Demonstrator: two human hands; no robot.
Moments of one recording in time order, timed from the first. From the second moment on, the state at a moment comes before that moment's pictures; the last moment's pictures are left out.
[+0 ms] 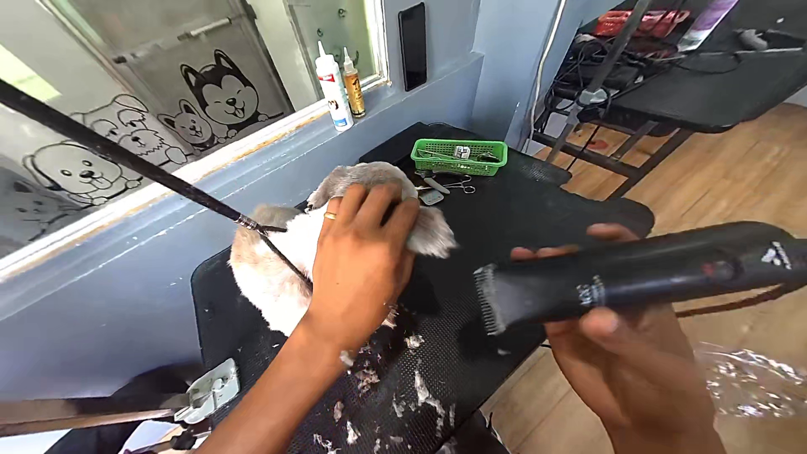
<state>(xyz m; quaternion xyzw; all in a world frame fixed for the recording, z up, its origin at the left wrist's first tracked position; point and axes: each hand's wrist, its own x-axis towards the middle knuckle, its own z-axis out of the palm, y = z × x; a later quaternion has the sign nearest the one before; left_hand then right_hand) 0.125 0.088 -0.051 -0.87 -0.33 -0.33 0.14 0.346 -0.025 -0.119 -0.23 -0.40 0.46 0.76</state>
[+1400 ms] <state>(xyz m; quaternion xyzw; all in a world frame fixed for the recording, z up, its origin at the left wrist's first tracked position) 0.085 0.073 -0.023 -0.71 -0.32 -0.47 -0.41 0.239 0.052 -0.067 -0.28 -0.36 0.24 0.85</state>
